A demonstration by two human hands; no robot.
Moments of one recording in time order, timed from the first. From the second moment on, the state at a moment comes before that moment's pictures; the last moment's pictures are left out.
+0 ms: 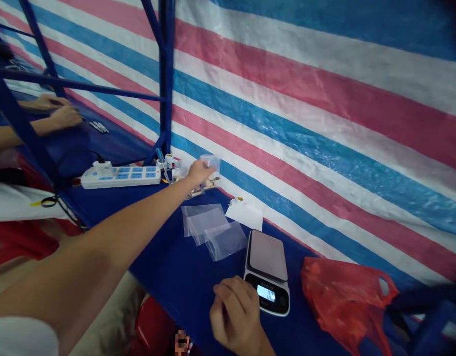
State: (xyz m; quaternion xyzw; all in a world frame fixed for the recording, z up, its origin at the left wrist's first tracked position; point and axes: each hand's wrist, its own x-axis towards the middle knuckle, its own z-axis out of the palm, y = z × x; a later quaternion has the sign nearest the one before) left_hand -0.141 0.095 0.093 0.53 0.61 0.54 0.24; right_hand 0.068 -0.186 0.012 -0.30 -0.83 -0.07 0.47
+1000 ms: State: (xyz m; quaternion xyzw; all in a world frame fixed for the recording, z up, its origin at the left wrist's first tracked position) left_hand -0.074 -0.108 0.028 0.73 0.62 0.29 0.03; right_hand 0.117 -0.167 0.026 -0.40 -0.77 -0.05 0.50
